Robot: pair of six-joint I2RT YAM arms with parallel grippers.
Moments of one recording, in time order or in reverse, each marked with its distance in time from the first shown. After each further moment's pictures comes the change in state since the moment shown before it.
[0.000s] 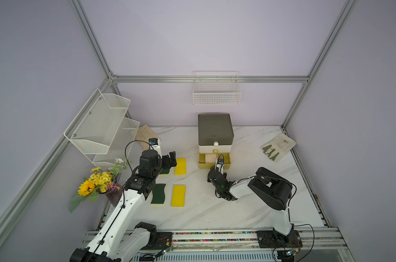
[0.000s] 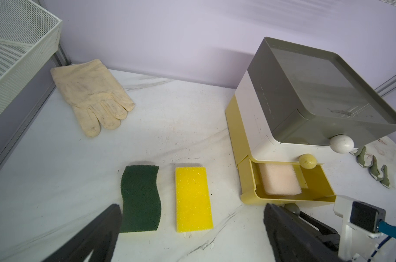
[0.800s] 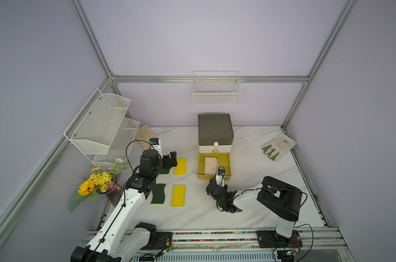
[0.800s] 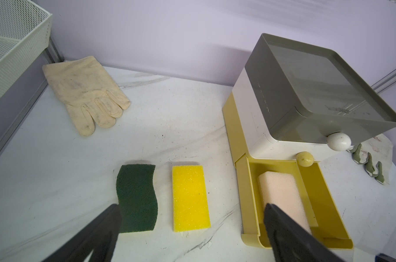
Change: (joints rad) left arm 0.001 0.012 0.000 0.005 0.019 -0.003; right arm 0.161 -0.146 -0.131 -0.154 0.039 0.216
